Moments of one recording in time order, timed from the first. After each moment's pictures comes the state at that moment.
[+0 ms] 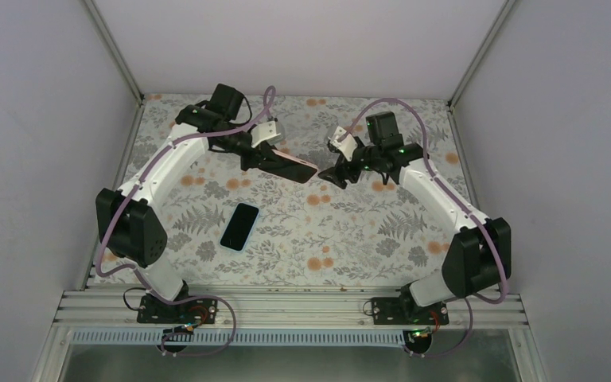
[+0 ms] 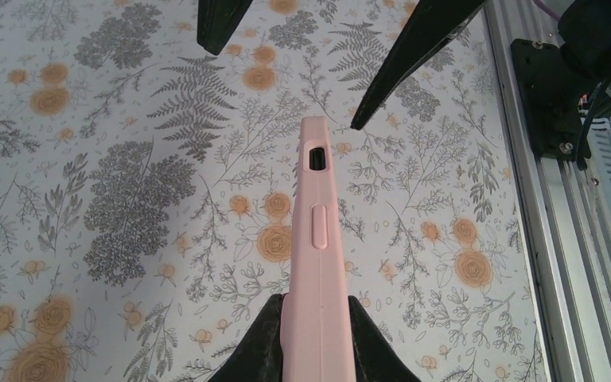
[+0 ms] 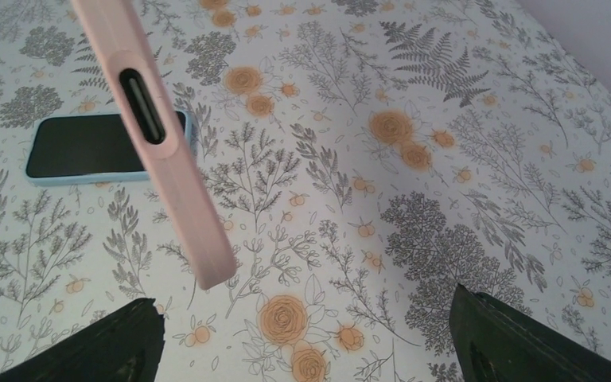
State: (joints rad) left arm -0.38 1.69 1.62 -1.01 0.81 0.80; right arm 0.36 1.47 1.21 -0.56 -0.58 -0.60
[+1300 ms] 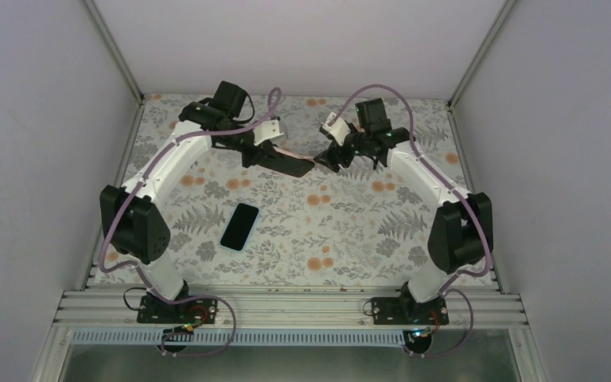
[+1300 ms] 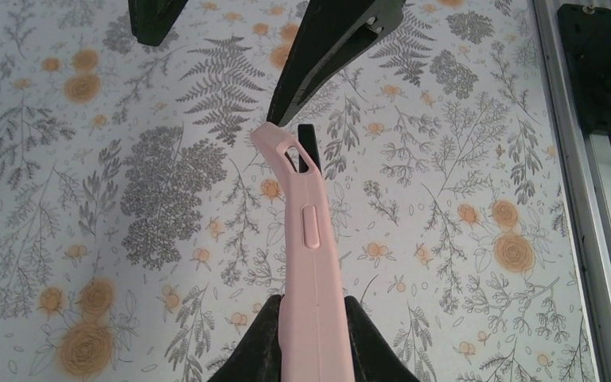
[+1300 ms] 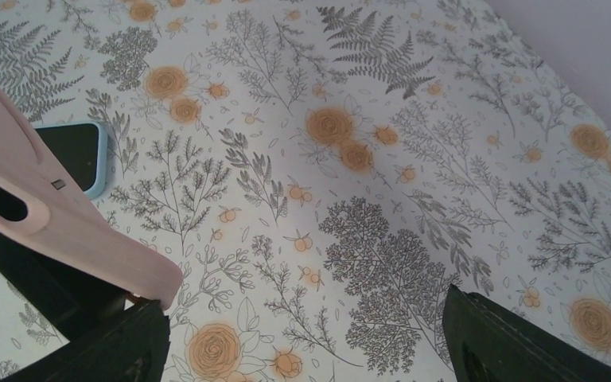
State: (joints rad) left arm -0.40 1.71 1.66 -1.02 0.73 0.83; right arm 0.37 1.65 1.38 -0.53 -0.47 -0.55
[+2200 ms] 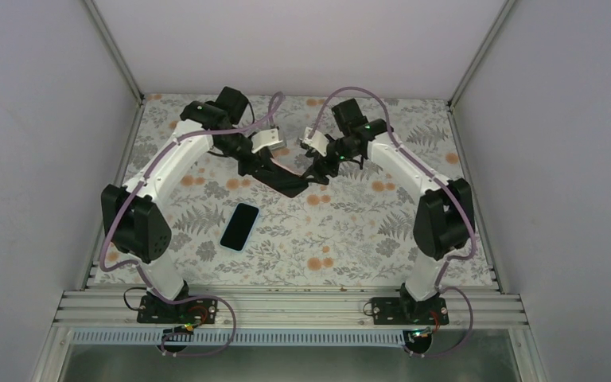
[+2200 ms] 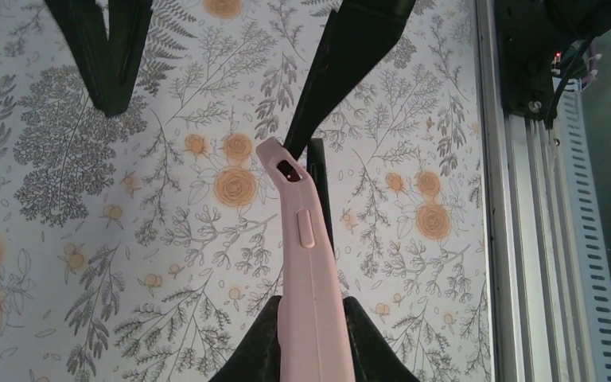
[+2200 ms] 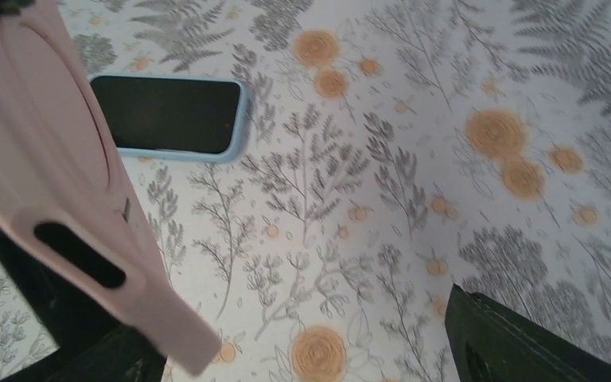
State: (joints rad) left arm -0.41 1.73 1.67 -1.19 0.75 0.82; right arm 0.47 1.78 1.51 -0.78 -0.60 -0.71
